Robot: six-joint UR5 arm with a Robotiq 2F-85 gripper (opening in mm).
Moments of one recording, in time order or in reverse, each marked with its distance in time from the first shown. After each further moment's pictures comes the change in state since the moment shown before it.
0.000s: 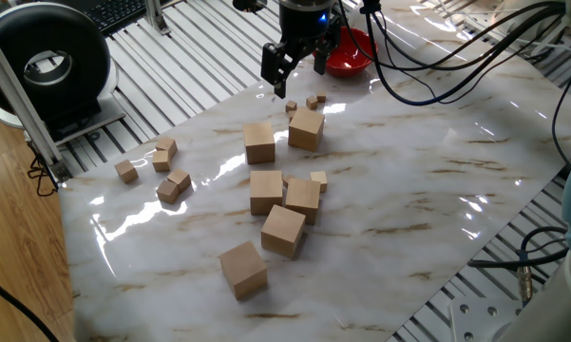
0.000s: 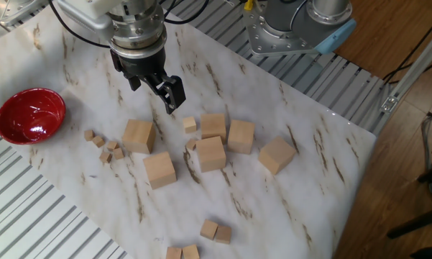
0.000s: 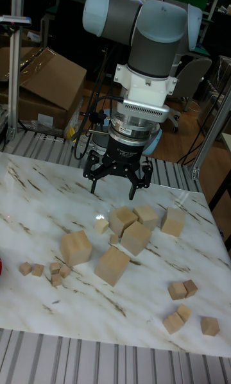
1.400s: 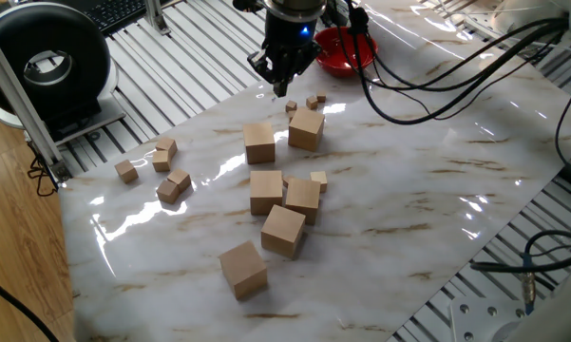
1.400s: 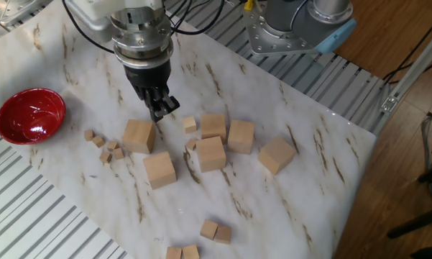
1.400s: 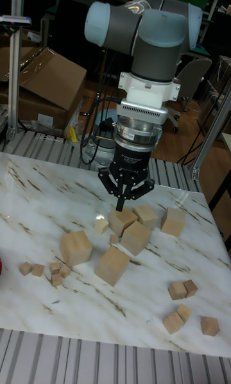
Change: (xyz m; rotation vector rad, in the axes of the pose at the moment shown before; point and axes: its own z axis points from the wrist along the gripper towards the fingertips) arm -0.019 0.020 0.010 -0.037 -0.082 0.167
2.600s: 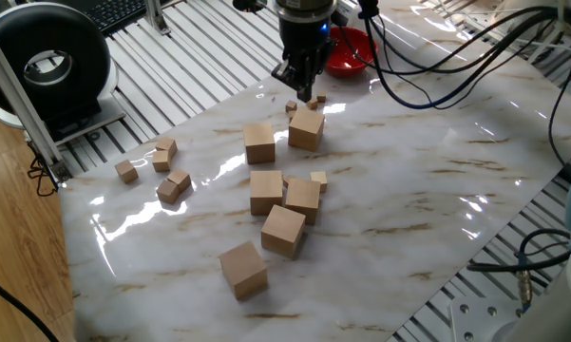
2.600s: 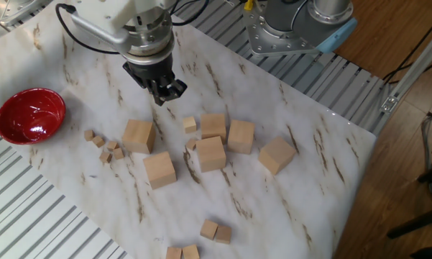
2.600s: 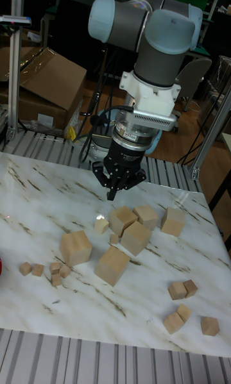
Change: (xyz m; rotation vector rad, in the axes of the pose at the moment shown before) arm 0.031 -0.022 -0.003 0.068 0.129 -0.270
